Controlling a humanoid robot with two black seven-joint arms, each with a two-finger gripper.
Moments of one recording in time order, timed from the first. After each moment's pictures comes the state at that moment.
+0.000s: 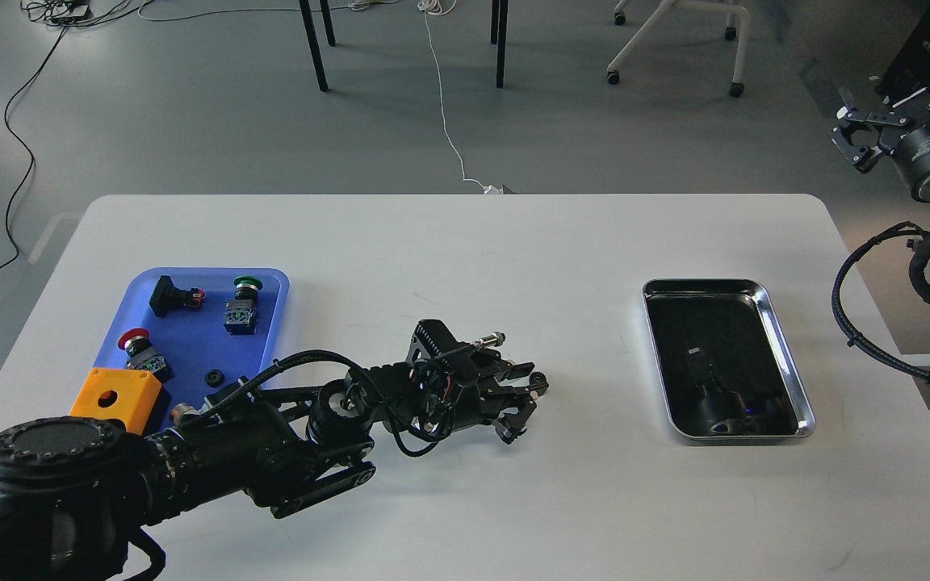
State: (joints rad) left arm -0.79 -0.04 -0.05 -0.77 1.99 0.15 -0.21; right arm 0.85 -0.50 0.82 0.47 0.22 0.49 0.15
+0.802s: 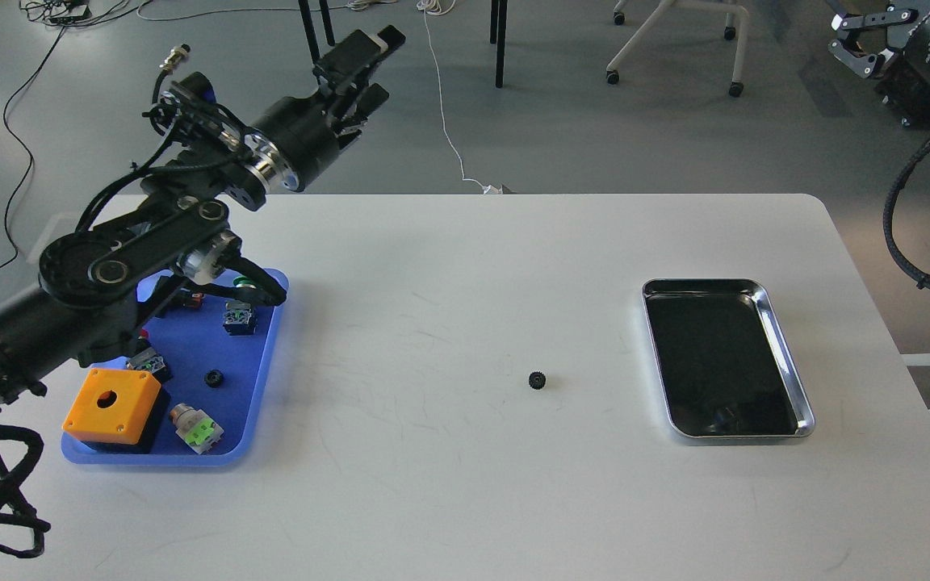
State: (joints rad) left arm -0.95 0.42 -0.61 -0.95 0.55 -0.18 -0.36; right arm 1.25 -0.63 0.31 0.58 0.13 0.49 0.15
